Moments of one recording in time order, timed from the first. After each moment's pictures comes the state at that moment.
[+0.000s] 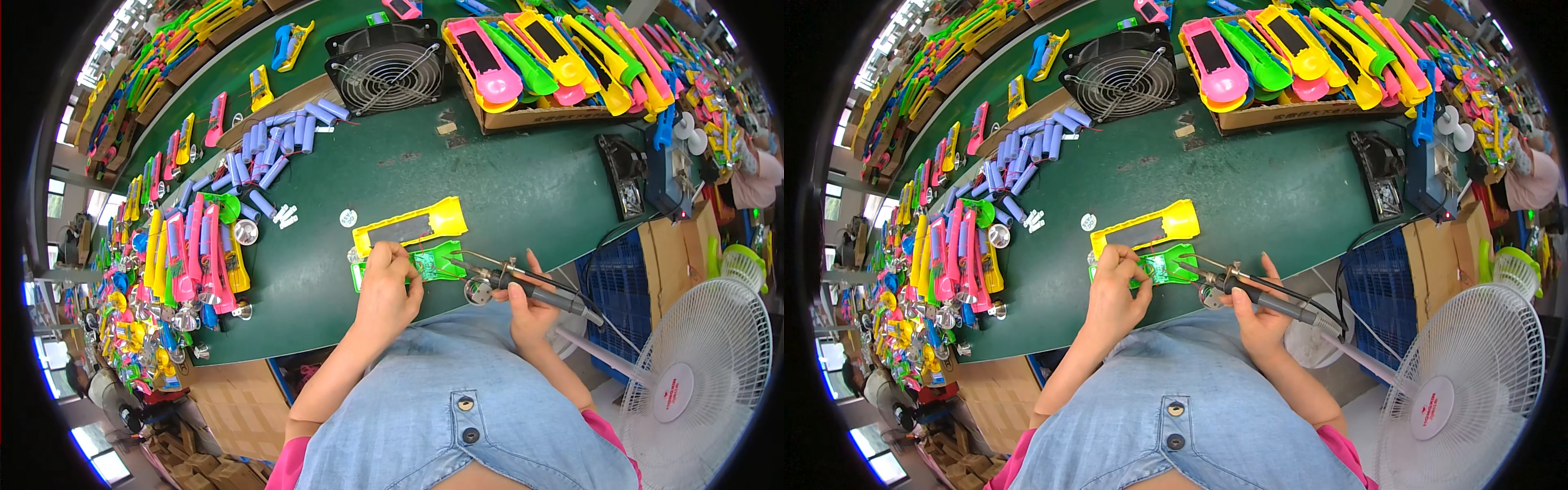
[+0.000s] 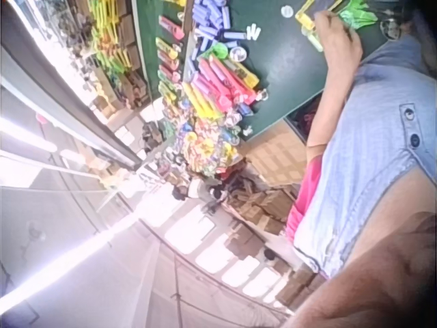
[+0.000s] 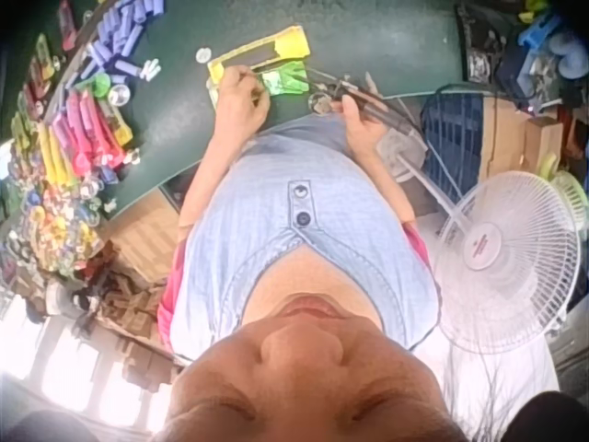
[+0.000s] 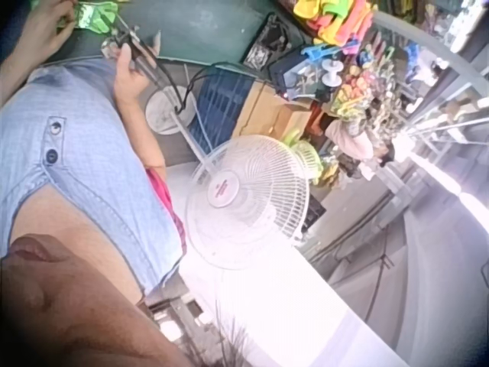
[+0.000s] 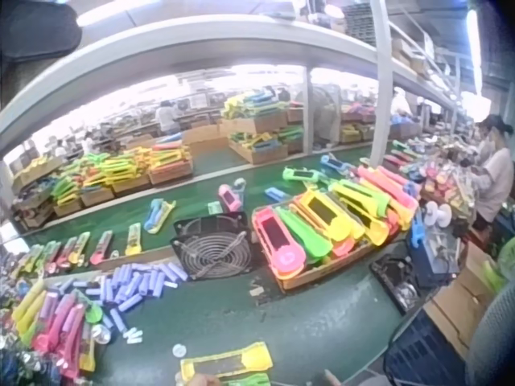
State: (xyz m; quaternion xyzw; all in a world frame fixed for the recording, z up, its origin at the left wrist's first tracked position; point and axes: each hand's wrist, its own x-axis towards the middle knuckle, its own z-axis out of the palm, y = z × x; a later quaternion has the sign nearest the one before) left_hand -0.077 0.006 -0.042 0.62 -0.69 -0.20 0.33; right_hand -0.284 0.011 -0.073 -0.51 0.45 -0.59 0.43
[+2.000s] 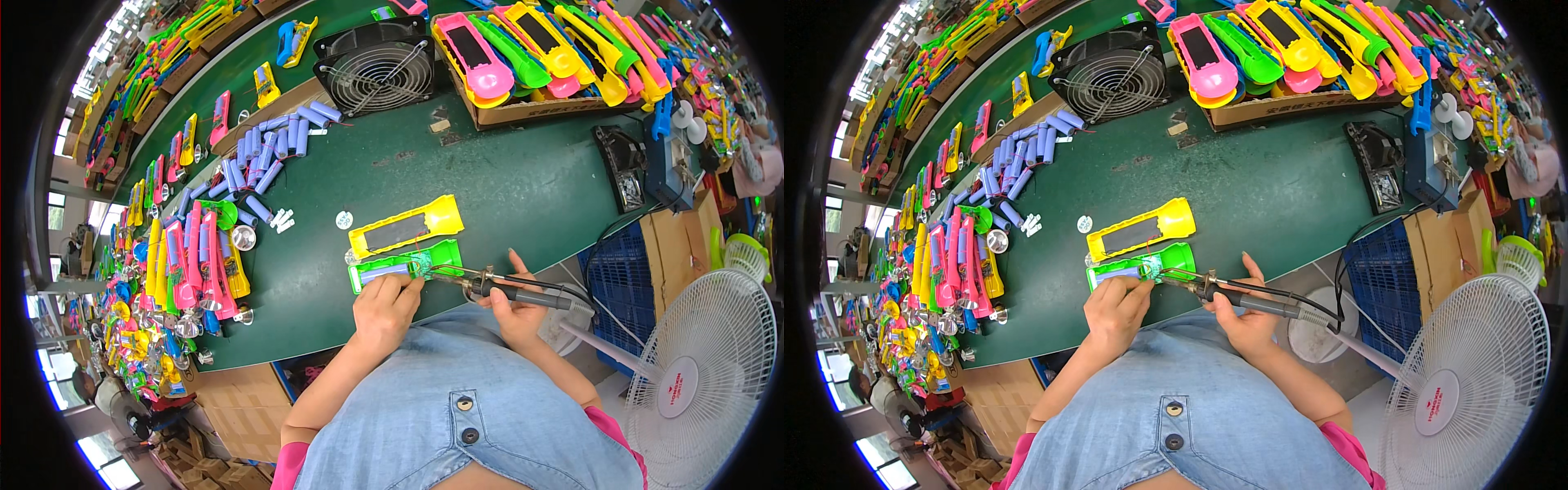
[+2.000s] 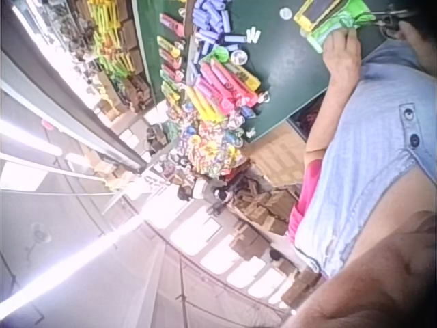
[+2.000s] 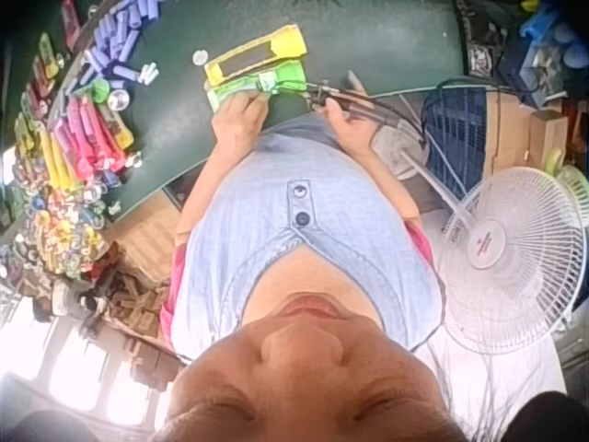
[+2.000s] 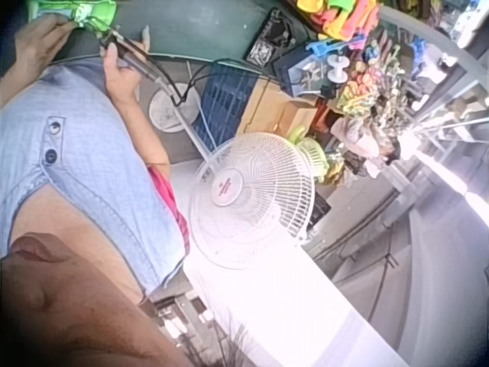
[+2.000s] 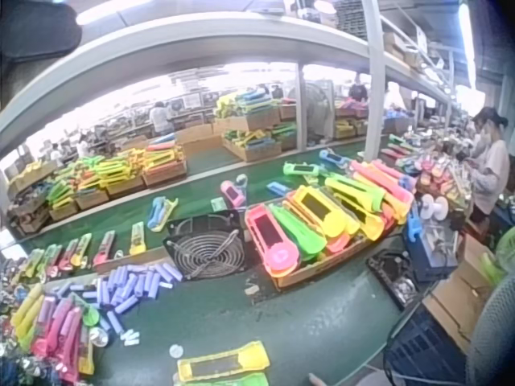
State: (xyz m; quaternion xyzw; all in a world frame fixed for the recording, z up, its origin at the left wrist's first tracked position) left_hand -0.076 0.024 -0.052 0.54 -0.78 0.00 0.31; right_hand -0.278 0.013 -0.078 -0.56 0.42 -0.56 0.45
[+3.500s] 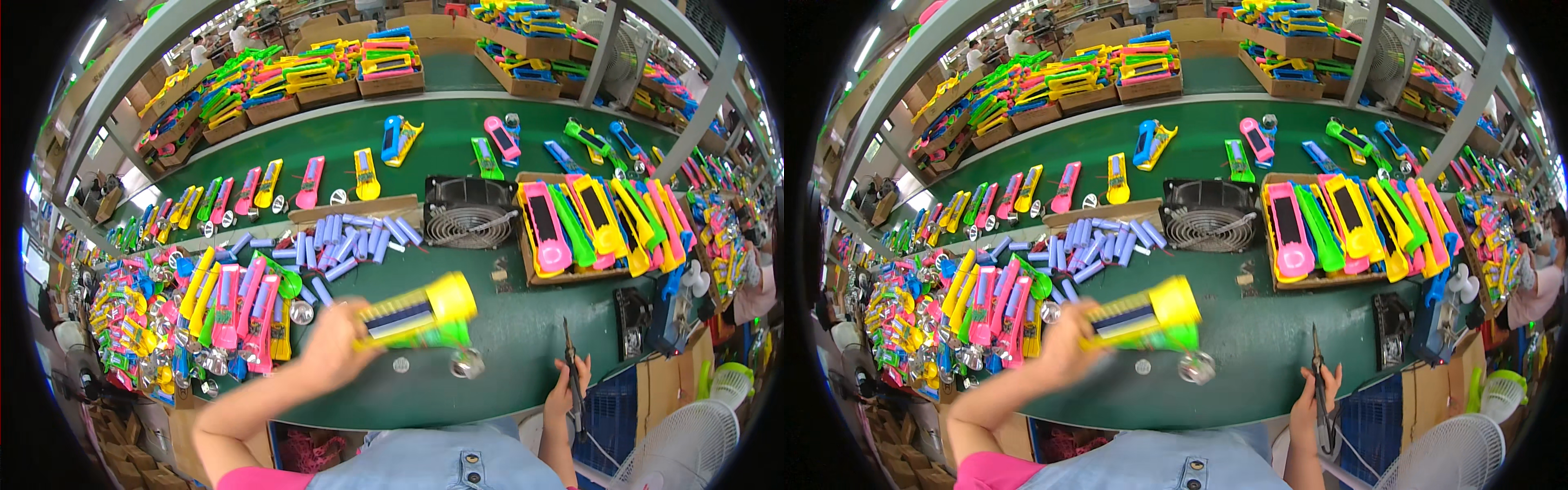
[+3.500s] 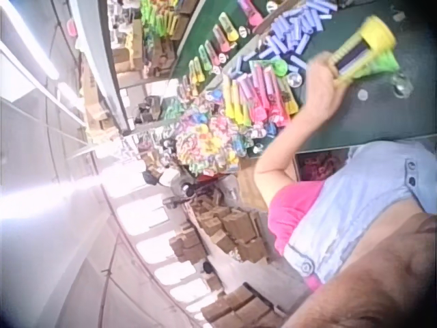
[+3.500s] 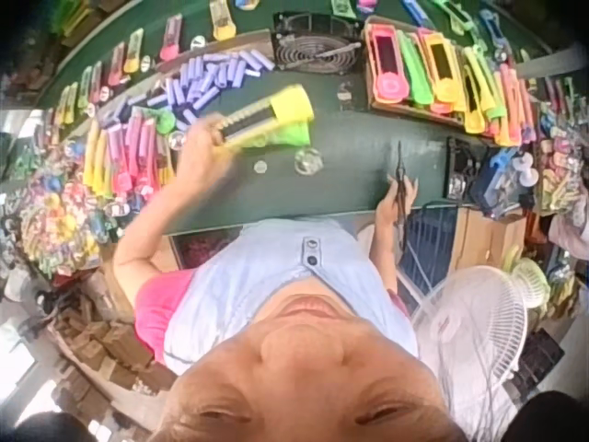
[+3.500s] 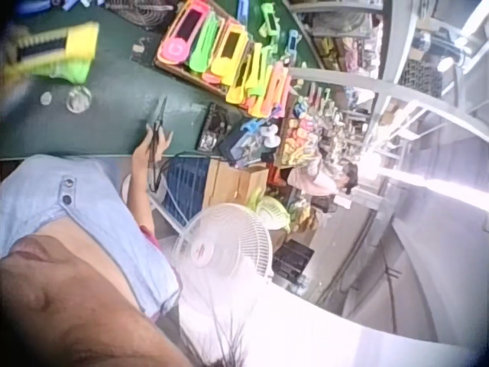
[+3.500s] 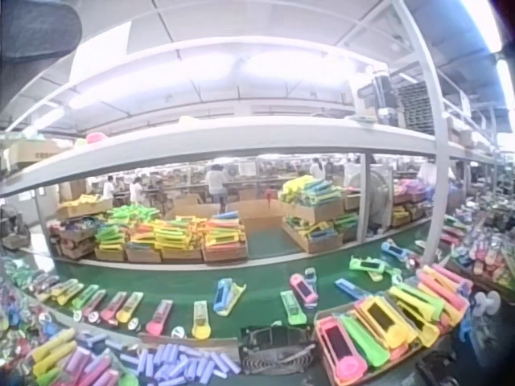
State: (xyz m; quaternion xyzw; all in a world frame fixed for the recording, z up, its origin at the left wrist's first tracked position) left_hand 0.051 -0.030 0.026 0.62 -0.72 -0.14 0.27; right_hand -0.325 -0.060 -0.100 -0.65 0.56 -0.51 0.06
